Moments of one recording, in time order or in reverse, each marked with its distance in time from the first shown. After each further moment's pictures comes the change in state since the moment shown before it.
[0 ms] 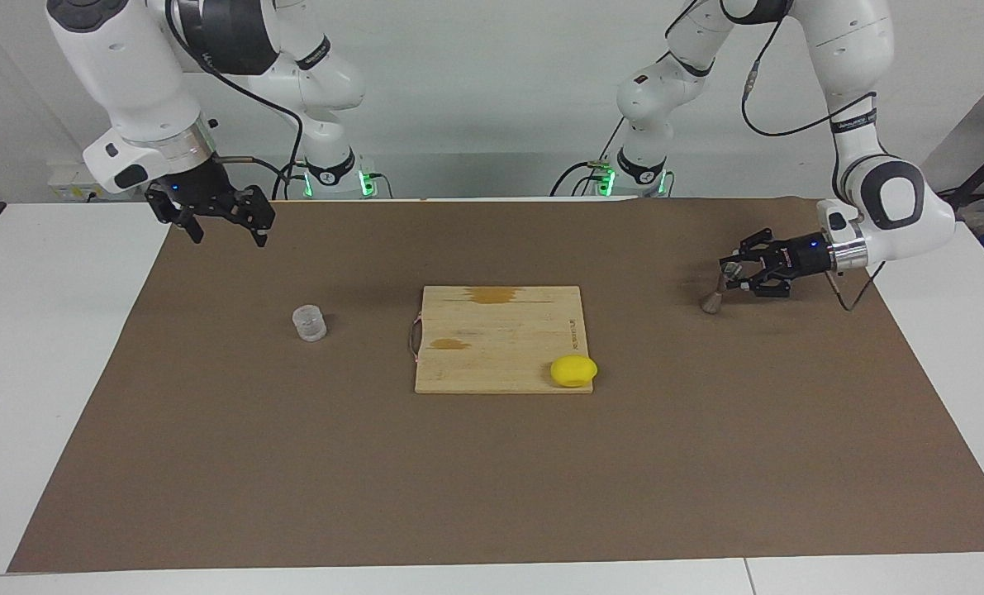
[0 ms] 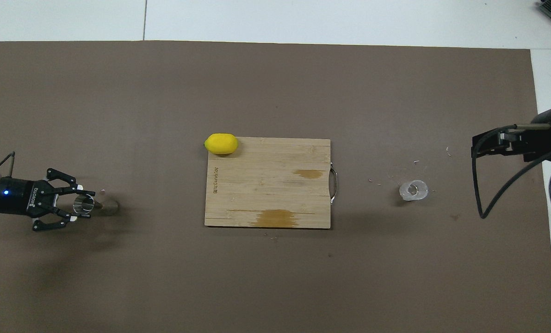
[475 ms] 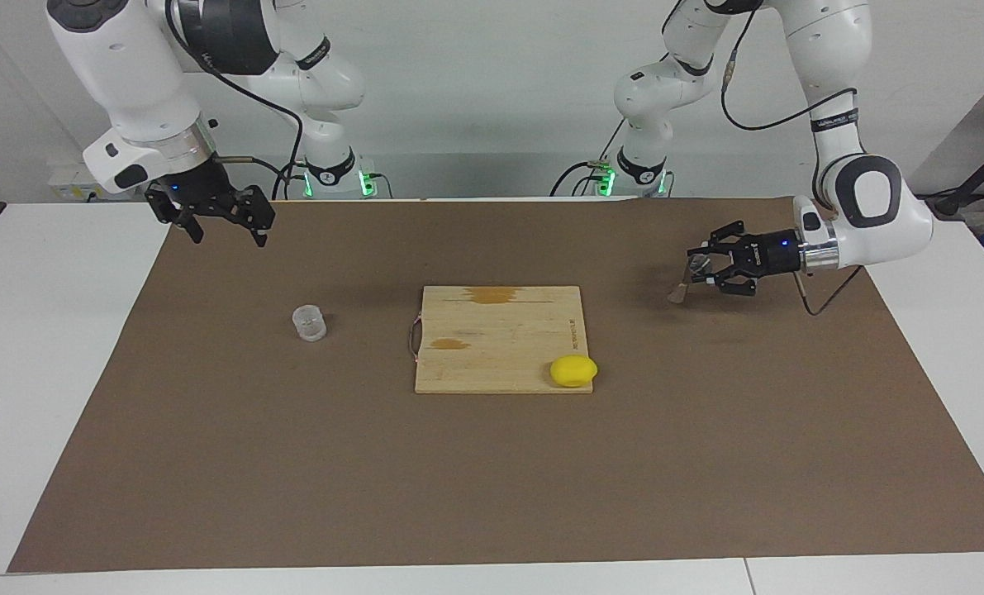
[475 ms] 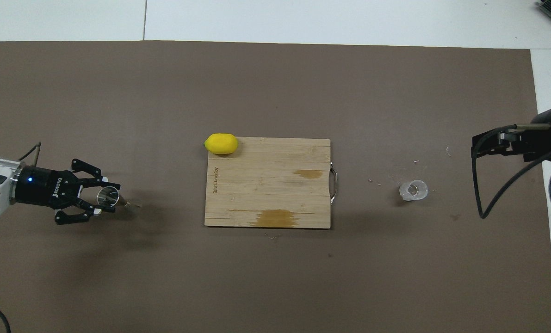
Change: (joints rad) left arm -0.150 -0.071 -0.004 -0.034 -0.146 -0.012 -0.214; right arm 0.000 0.000 0.000 0.000 0.000 0.000 0.000
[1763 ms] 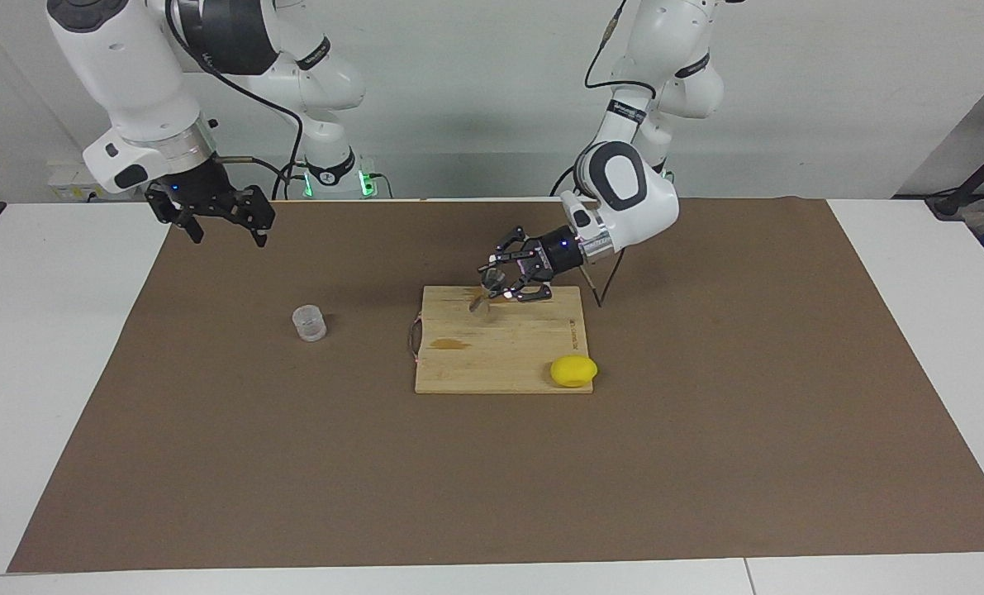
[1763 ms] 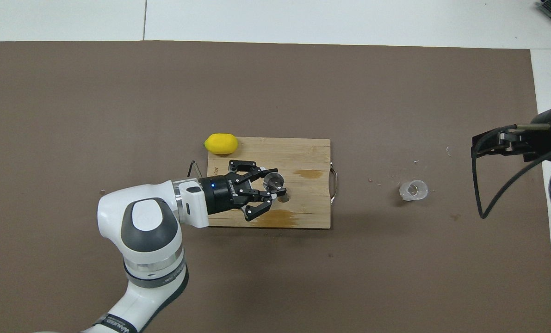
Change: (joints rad) left arm -0.840 -0.038 -0.006 -0.139 -1.015 0.903 0.068; right arm 0.000 0.000 0.000 0.000 0.000 0.000 0.000
